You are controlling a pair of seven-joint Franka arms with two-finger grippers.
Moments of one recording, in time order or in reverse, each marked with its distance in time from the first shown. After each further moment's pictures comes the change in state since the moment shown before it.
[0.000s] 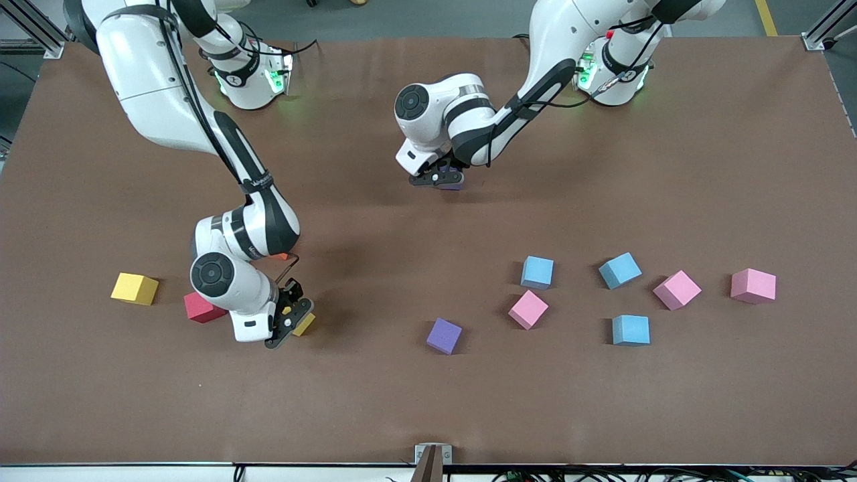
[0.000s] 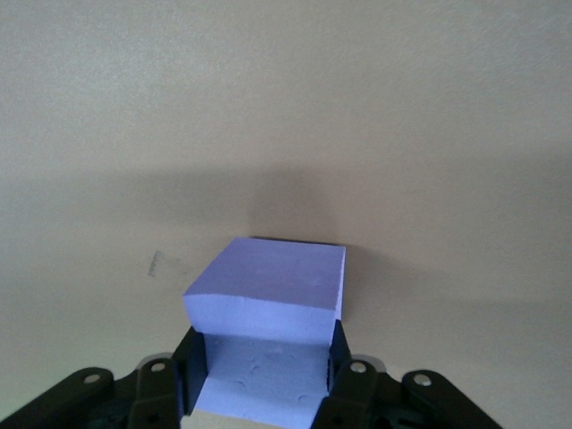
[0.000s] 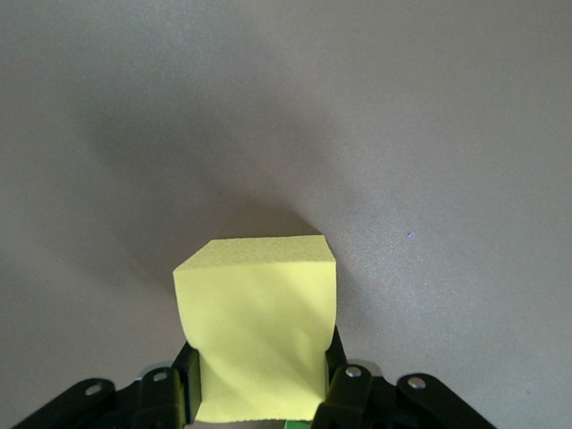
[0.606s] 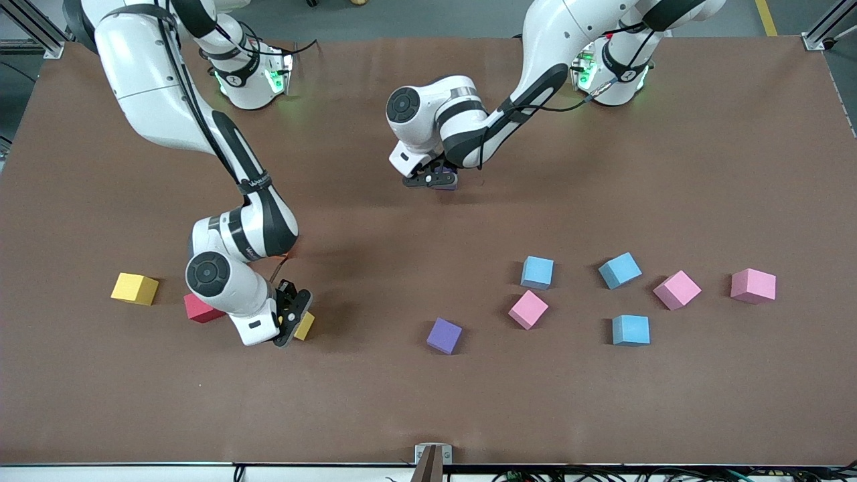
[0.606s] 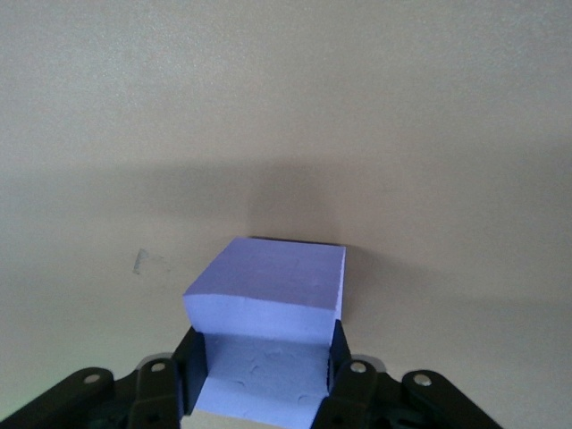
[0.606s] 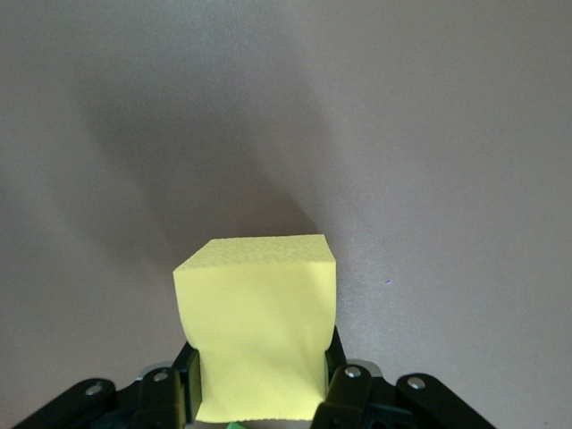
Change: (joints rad) left arm -0.020 0.039 0.002 0.056 0.000 -0.041 0.000; right arm -0.005 0.000 -0.001 0.024 0.000 0.015 -0.298
